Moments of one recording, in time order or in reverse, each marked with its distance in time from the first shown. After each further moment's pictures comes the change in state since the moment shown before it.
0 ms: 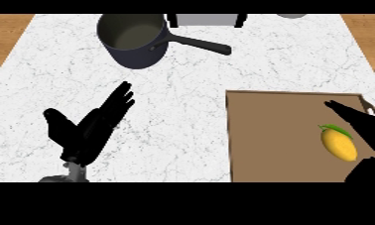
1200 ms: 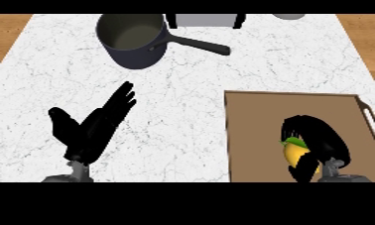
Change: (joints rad) left arm -0.003 -0.049 0.031 0.018 -0.042 -0.031 0.005; right arm -0.029 0.337 0.108 0.044 0.214 -0.127 0.114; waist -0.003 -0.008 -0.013
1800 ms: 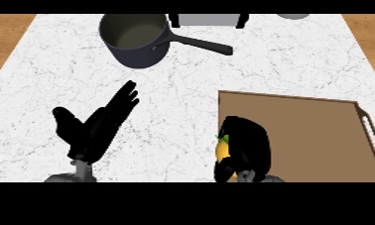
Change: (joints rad) left arm -0.008 -0.013 -0.010 0.001 -0.013 0.003 -0.001; right arm -0.127 0.208 0.497 -0.081 0.089 -0.279 0.706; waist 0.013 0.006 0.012
